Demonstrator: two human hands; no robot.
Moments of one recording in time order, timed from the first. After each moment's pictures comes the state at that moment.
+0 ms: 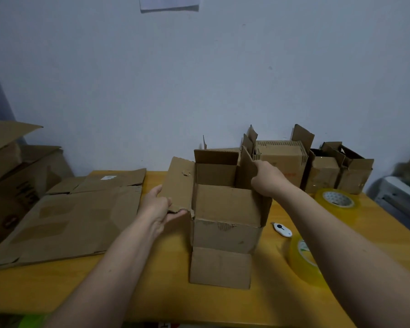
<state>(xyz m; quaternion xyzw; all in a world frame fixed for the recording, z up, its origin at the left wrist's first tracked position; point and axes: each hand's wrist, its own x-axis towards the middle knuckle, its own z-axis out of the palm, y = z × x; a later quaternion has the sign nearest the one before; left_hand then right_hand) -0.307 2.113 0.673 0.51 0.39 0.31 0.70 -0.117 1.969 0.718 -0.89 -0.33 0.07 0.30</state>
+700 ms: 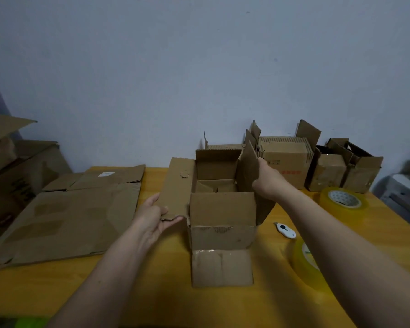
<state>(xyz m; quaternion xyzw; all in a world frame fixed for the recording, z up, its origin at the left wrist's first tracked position) -0.309 2.130 0.646 0.43 0.37 0.29 0.77 -0.105 1.978 0.704 -0.89 -0.32 0.09 0.30</state>
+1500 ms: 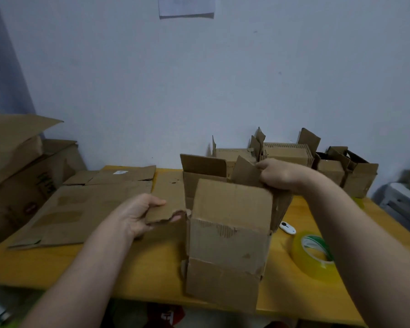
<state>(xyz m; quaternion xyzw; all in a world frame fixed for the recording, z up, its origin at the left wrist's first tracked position) -0.389 2.113 0.688 0.39 0.34 0.21 0.83 -0.178 1.931 0.770 -0.87 -0.39 0.18 0.23</state>
